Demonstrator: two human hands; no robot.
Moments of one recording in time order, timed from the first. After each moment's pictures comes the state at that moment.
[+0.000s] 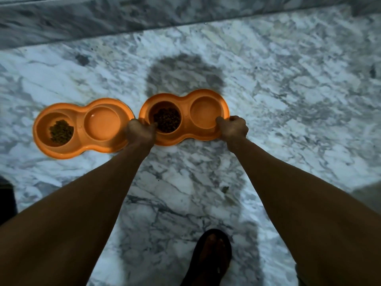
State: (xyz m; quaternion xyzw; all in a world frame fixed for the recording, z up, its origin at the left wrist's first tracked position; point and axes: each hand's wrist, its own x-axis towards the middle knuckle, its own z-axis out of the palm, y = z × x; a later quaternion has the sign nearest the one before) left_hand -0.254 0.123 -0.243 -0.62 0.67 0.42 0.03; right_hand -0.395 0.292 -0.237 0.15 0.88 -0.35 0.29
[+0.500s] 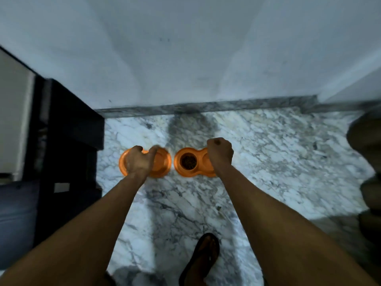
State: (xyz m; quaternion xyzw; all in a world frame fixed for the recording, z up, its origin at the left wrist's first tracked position) left_hand -0.194 0.071 0.121 -0.65 0.64 0.41 0.01; right_hand -0.352 0.206 0.105 0.05 0.85 -0.41 0.32
